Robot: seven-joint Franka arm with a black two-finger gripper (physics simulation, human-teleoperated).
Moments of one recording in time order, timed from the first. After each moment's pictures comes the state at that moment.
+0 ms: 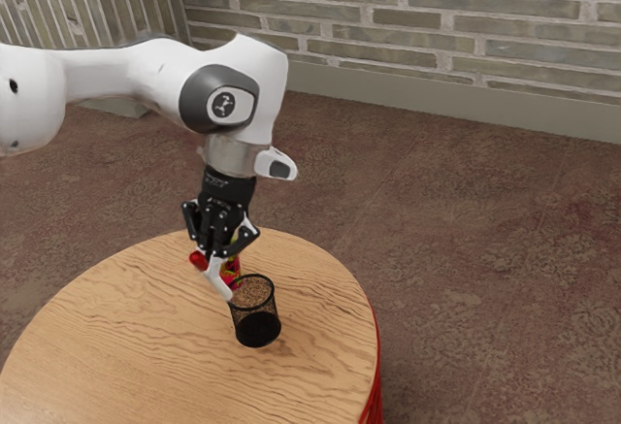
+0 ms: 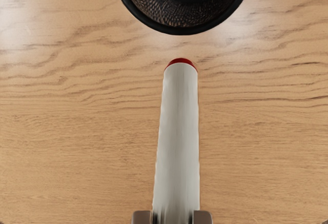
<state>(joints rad) -0.10 0.10 -0.17 -1.84 0.05 1.44 -0.24</state>
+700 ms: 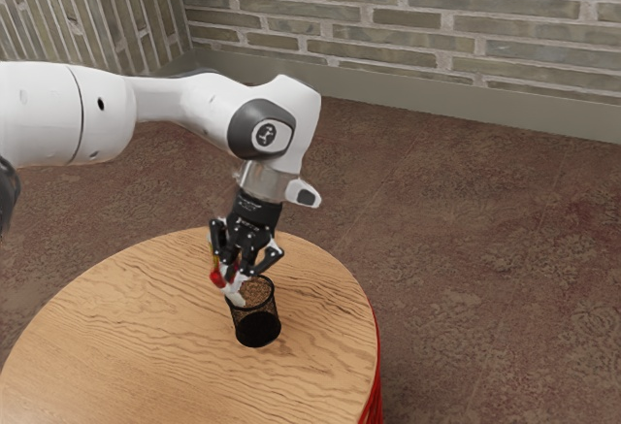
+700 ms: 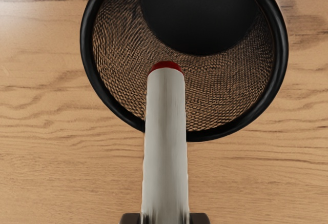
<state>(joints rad) -0.09 0.35 -0.17 -1.69 0.10 1.44 -0.28</state>
